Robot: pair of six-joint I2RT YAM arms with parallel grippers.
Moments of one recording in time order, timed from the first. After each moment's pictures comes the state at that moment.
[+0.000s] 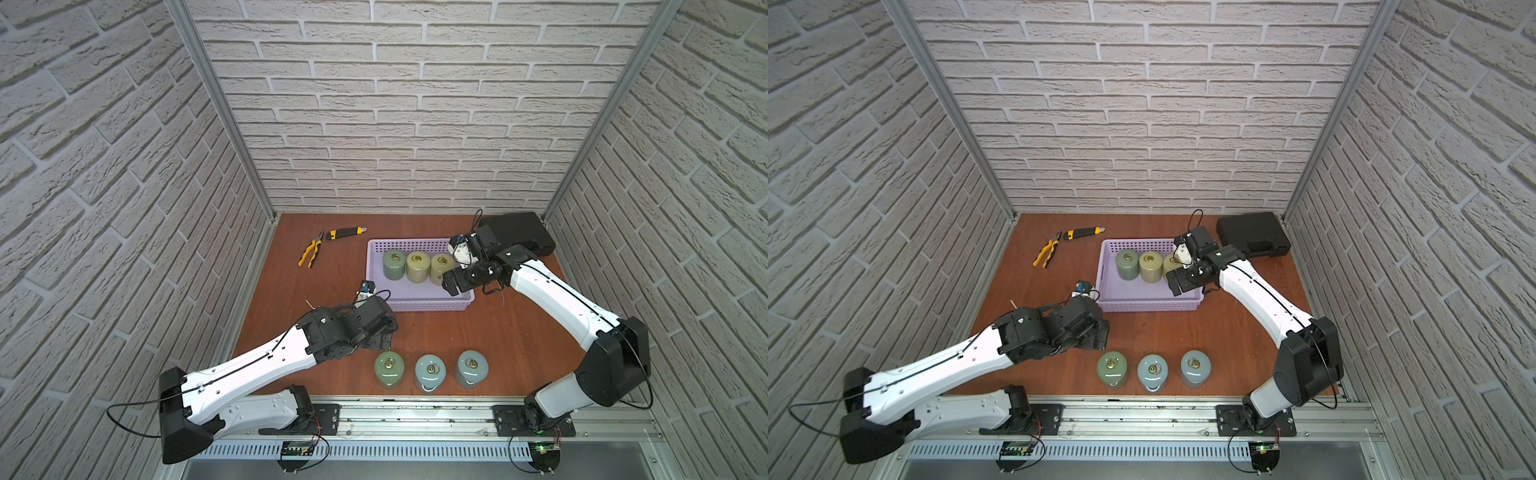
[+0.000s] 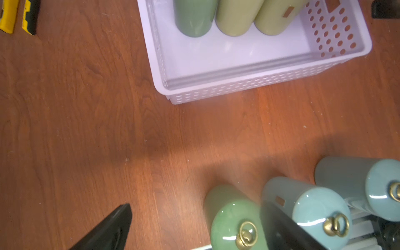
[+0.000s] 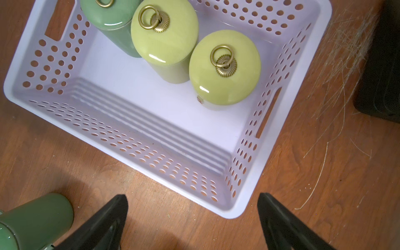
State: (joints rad) left arm -1.04 1.09 1.03 -1.05 -0.37 -0.75; right arm 0.38 1.56 1.34 -0.89 -0.05 0.03
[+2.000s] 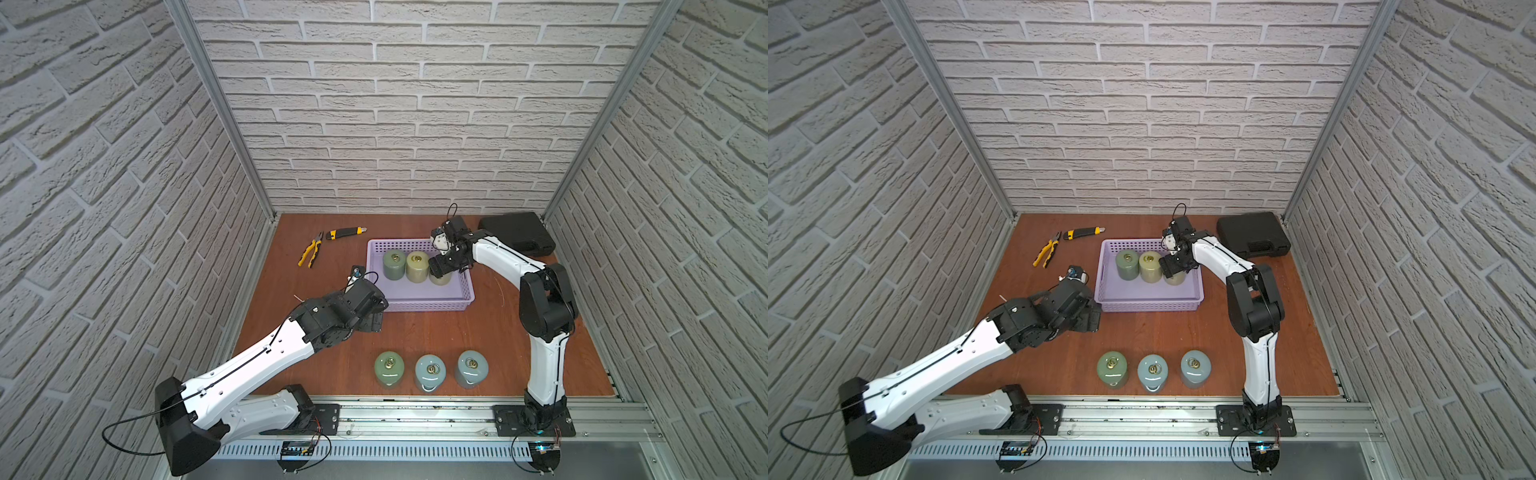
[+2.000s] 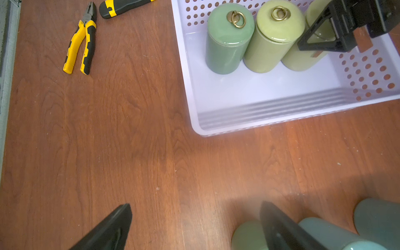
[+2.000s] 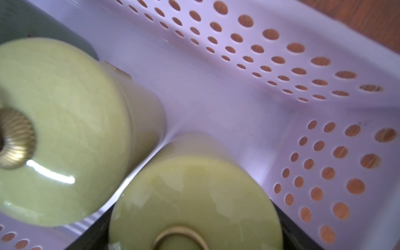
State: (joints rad) left arm -0.88 1.08 1.03 -0.97 -0.42 -0.58; right arm 0.32 2.06 1.64 -0.77 -0.04 -0.07
